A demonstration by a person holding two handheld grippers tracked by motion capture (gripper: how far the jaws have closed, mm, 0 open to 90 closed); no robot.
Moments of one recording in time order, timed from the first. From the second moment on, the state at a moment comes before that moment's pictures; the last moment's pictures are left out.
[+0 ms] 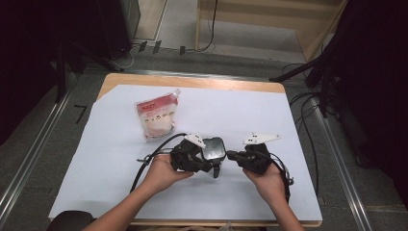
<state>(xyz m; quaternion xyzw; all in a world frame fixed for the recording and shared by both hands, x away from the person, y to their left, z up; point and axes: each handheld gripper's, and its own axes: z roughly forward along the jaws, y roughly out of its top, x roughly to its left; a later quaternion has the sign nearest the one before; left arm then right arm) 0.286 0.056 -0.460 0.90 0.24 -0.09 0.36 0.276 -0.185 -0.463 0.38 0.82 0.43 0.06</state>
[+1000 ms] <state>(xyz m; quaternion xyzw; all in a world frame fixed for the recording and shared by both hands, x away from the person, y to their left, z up) 0.294 0.096 -0.429 0.89 0.23 -0.09 0.38 0.227 -0.177 -0.454 0.35 0.83 0.43 0.04</state>
